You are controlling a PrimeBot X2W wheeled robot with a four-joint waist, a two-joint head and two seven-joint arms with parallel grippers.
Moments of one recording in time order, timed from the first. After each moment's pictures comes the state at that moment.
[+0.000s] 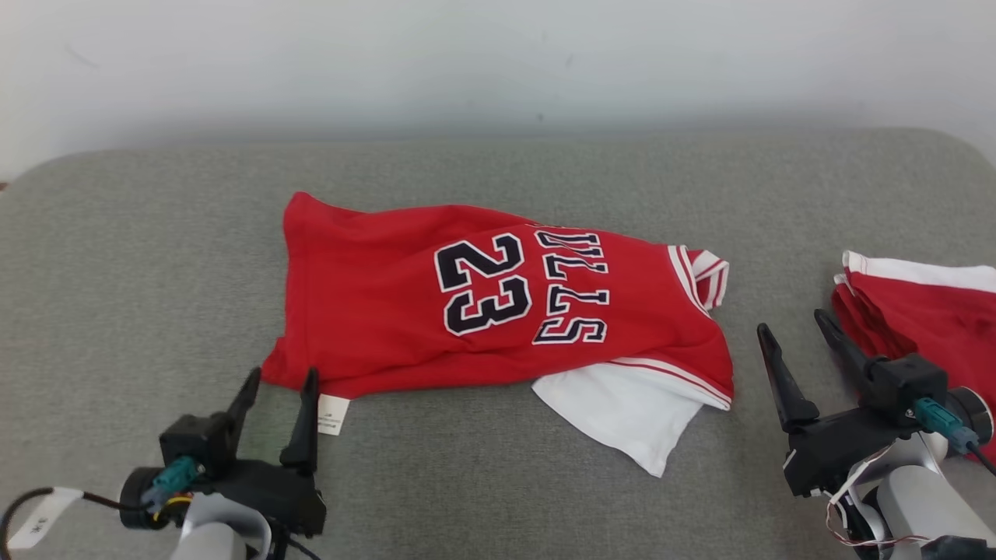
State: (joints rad) left arm -0.41 0.06 -0.06 0.52 -0.14 -0.07 -0.26; right arm -0.37 -0.41 0.41 0.44 0.32 0.13 -0.26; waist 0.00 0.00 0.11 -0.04
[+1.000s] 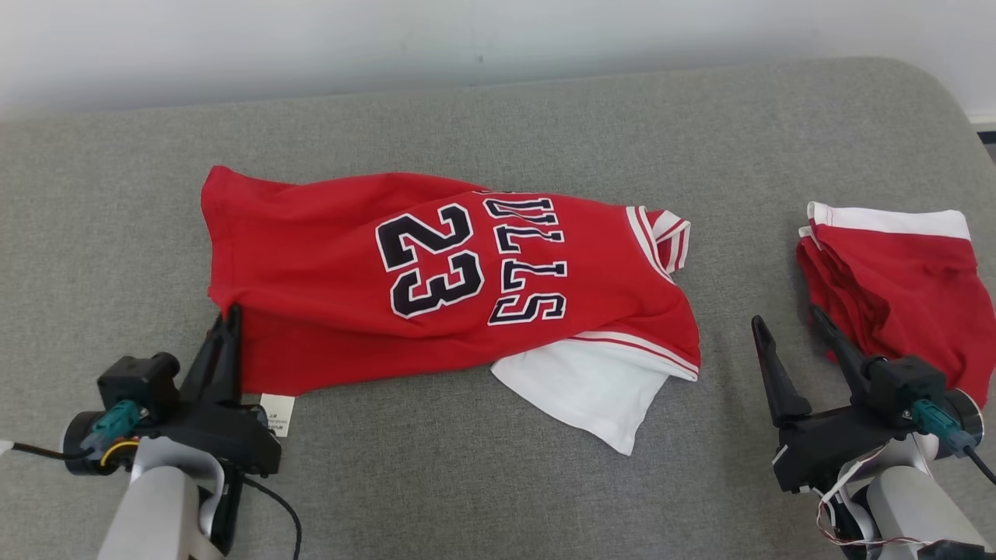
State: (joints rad) left arm -0.56 0.09 0.05 0.59 -0.08 -0.11 -0.26; right arm -0.36 -0.36 0.36 0.39 0.29 0.13 -0.26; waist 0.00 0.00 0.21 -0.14
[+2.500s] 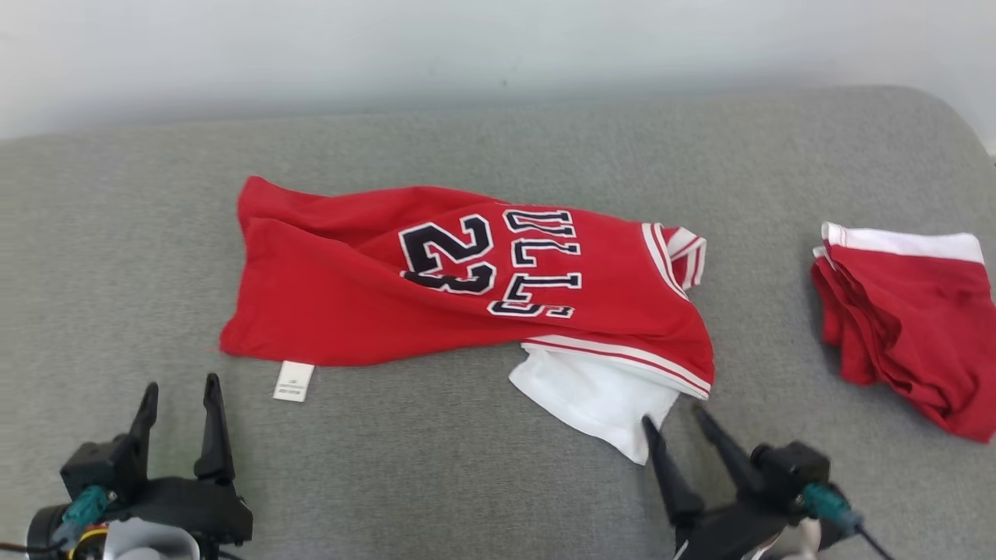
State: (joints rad) left arm -0.38 0.08 0.17 0.46 -0.07 -0.04 -0.26; right arm -0.23 -0.21 0.49 0.39 0.38 0.13 -0.26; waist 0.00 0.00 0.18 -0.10
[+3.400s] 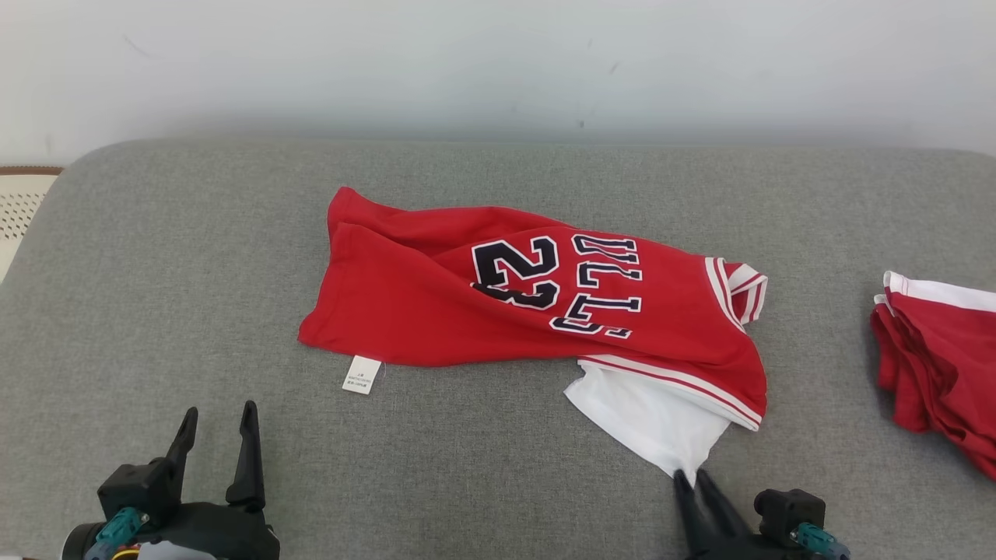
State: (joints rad) left arm -0.33 0.05 0.13 0.45 -0.06 -0.08 -0.26; right arm -0.22 -0.08 0.34 0.66 0.32 0.13 -0.27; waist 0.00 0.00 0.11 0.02
